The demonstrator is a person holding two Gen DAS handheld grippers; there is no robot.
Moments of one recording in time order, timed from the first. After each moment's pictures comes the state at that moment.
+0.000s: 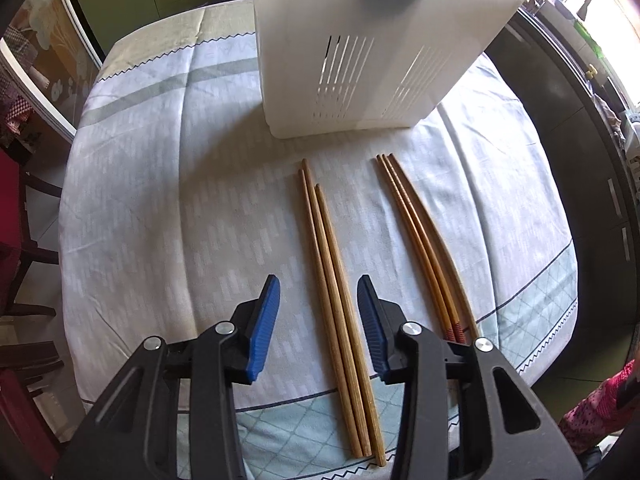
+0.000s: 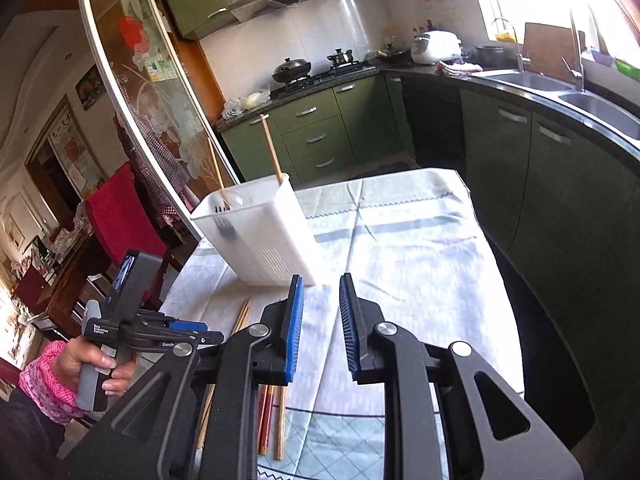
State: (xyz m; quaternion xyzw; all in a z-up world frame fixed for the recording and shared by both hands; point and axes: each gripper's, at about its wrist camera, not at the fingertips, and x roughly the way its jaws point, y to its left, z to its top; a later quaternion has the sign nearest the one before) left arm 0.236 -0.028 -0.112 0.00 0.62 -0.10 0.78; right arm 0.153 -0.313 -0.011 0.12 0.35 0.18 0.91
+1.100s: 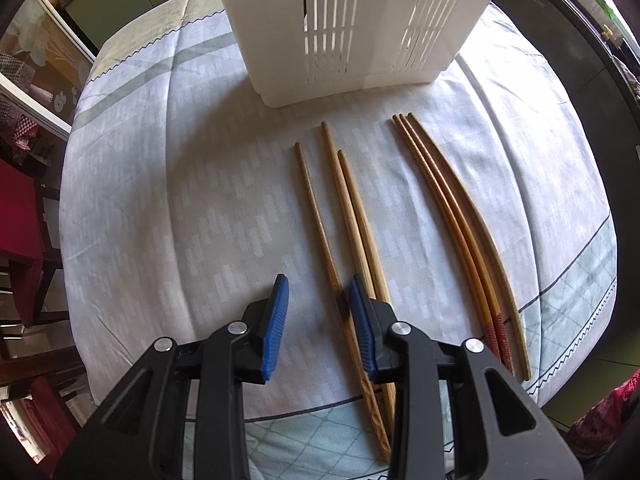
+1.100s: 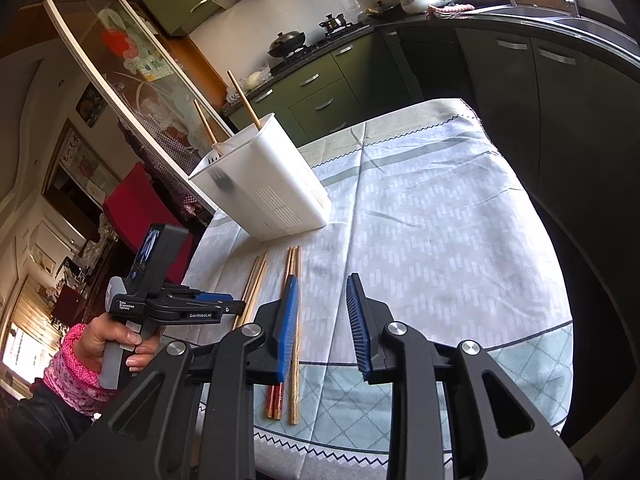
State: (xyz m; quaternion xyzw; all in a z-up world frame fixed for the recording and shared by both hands) left arm 0.244 -0.062 -0.149 0.06 0.64 -0.08 0.76; right arm 0.143 -0.316 -0.062 0.19 0.40 0.21 0.87
